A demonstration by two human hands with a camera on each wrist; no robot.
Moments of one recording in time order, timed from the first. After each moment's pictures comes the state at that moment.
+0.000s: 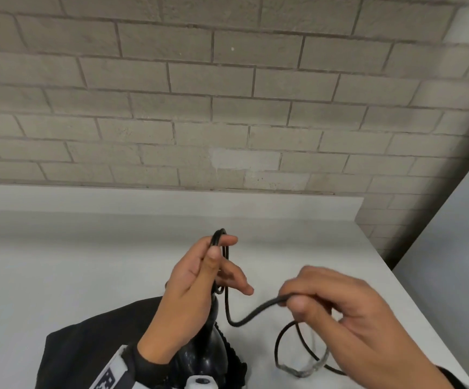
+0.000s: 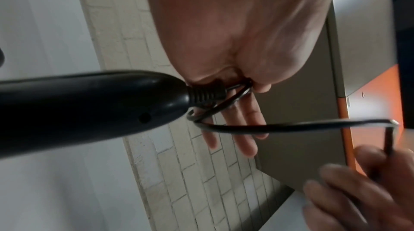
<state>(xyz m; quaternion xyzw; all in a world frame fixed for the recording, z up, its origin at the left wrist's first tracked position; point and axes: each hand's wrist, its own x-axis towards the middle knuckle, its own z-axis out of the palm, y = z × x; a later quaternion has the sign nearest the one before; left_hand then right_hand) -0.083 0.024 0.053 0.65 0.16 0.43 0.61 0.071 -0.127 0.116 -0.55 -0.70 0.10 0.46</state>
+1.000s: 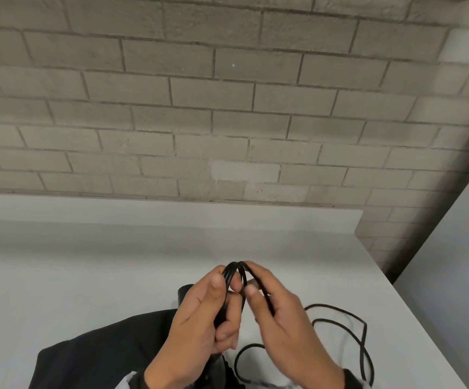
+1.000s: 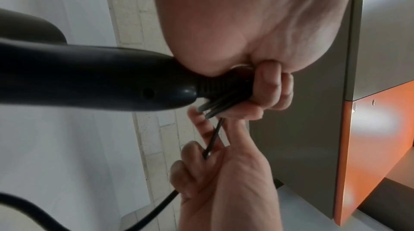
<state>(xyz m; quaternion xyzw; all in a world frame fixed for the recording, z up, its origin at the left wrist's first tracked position) -0.083 0.006 0.055 0.58 0.12 0.35 0.73 0.054 -0.069 0.047 -0.62 -0.56 0.20 0.51</state>
